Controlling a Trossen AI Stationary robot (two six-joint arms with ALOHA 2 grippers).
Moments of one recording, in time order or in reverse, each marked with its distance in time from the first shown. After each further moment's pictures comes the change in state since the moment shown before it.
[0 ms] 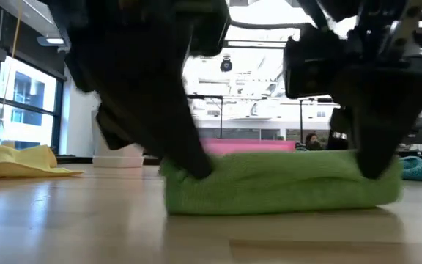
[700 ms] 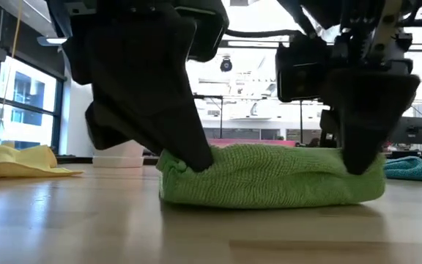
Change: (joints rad) left arm -0.004 -0.012 -0.001 0.008 0.006 -0.135; right arm -0.044 0.000 0.000 -0.001 -0.038 -0.005
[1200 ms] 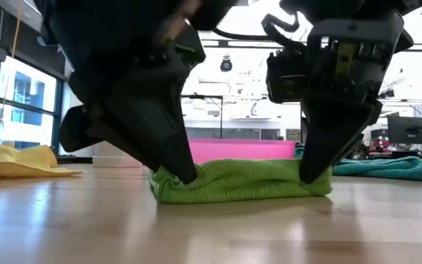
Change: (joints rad) left arm -0.004 0.000 0.001 -0.141 -0.187 -0.297; right arm -0.011 0.000 0.000 -0.034 0.241 0.000
